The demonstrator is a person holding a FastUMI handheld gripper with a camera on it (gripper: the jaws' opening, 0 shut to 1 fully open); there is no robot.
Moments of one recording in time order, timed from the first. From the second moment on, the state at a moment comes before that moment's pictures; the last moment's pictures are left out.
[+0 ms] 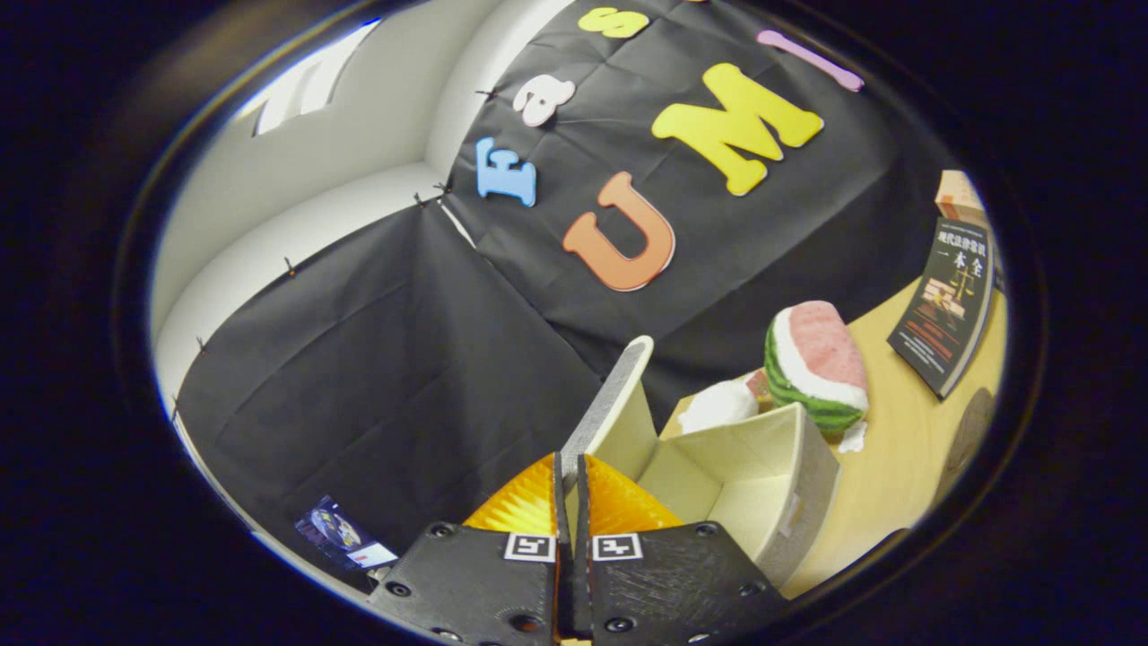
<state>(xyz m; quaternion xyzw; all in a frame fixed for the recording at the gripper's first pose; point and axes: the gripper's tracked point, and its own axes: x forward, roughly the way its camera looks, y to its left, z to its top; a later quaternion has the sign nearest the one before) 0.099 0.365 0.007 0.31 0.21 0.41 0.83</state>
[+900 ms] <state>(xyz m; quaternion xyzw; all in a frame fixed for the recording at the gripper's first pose) 0.056 0.501 0.025 0.05 0.11 0.44 0.89</state>
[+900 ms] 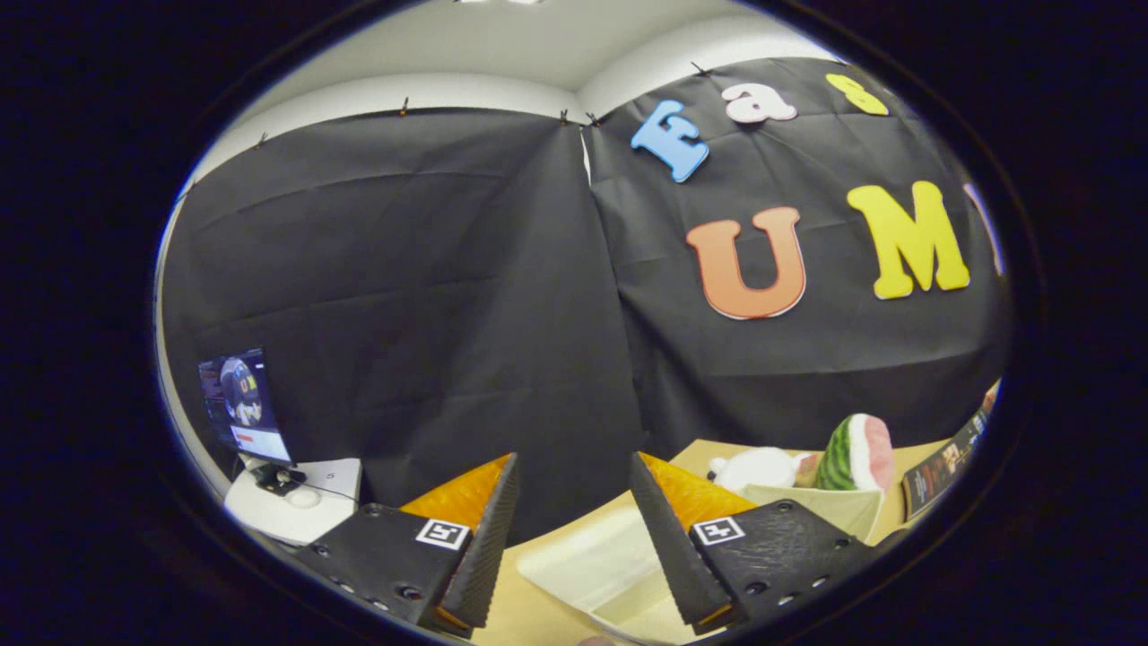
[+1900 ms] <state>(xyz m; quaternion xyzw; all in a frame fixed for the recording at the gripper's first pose) 0.119 0.114 -0.041 -0.03 0.16 0.12 0.98</state>
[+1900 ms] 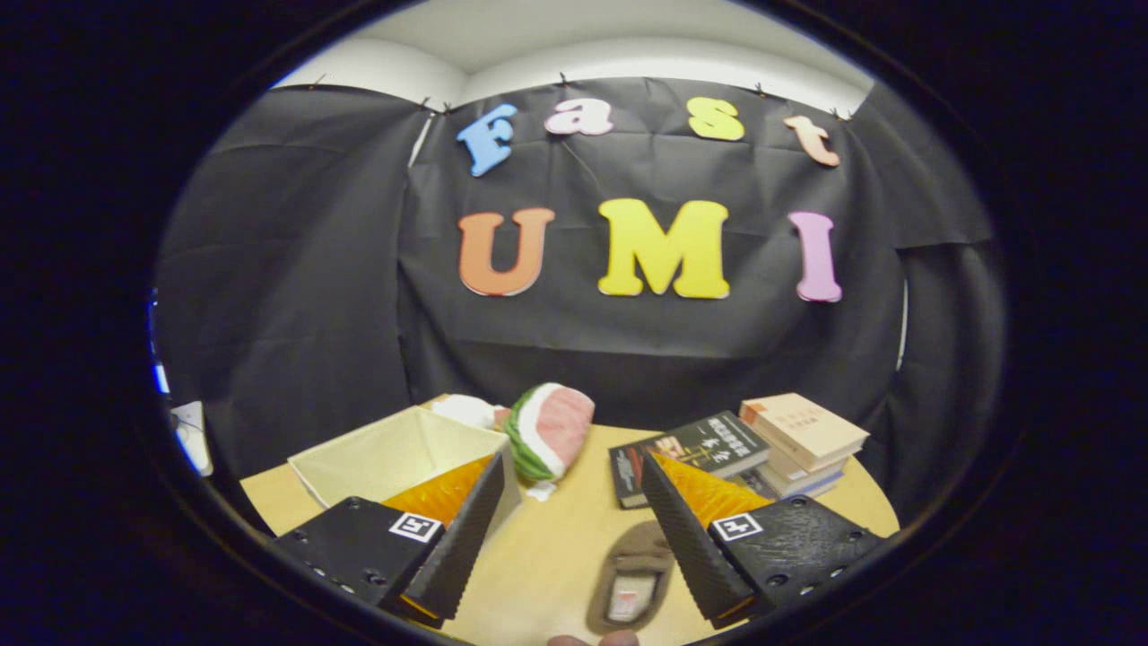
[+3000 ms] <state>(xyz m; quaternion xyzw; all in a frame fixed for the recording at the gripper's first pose) 0.122 0.036 -0.229 0.00 0.43 0.05 0.90</state>
